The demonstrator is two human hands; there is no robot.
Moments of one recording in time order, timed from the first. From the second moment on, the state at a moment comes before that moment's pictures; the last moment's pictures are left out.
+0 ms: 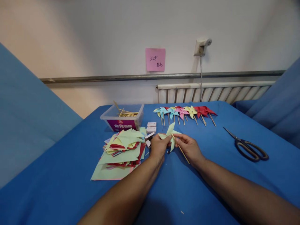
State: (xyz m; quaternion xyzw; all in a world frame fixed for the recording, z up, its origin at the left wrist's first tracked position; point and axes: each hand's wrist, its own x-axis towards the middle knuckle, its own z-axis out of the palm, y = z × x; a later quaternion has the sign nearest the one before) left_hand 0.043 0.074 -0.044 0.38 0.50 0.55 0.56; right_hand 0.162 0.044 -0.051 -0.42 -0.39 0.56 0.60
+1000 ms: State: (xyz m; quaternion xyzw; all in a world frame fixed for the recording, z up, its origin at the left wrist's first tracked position) left_hand 0.044 0.074 -0.045 0.38 0.49 0.55 0.56; right_hand 0.162 0.044 -0.050 -0.43 -0.39 0.54 0.60
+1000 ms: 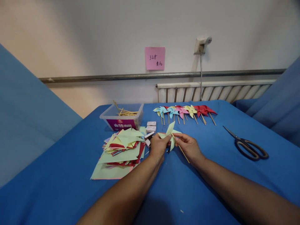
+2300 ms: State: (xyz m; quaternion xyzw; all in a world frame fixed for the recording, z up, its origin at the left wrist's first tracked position) left_hand 0.045 0.070 -0.040 0.37 0.49 0.55 0.56; right_hand 0.162 0.041 -0.045 -0.51 -0.42 0.48 0.58
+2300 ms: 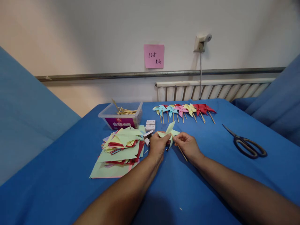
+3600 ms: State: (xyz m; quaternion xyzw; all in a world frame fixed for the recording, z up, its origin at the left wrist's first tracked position) left_hand 0.046 0.072 -0.040 0.38 0.47 0.56 0.57; right_hand 0.157 0.042 -0.050 -0.47 -0.42 0.49 0.60
